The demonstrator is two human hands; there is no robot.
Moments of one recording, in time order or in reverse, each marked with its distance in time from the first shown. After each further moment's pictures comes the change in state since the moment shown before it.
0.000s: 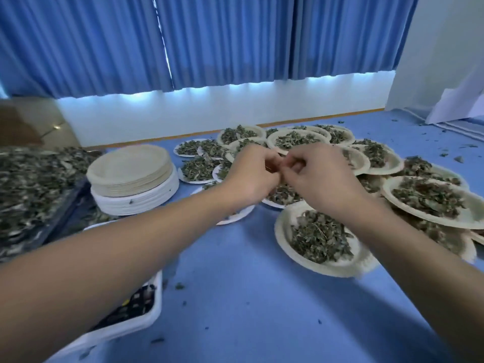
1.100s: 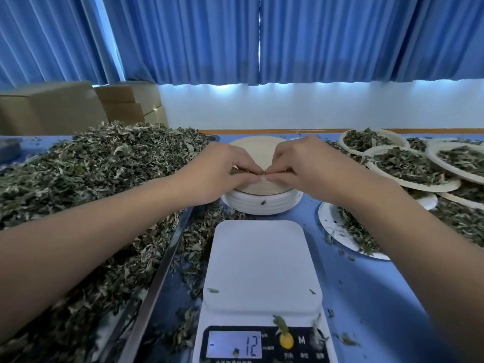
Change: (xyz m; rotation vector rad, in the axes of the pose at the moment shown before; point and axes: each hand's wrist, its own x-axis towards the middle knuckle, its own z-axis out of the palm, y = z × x) left_hand -0.073 -0.178 -0.239 0.439 0.008 0.102; right_hand 0.106 -0.167 0.169 -0.198 -0.447 -0.675
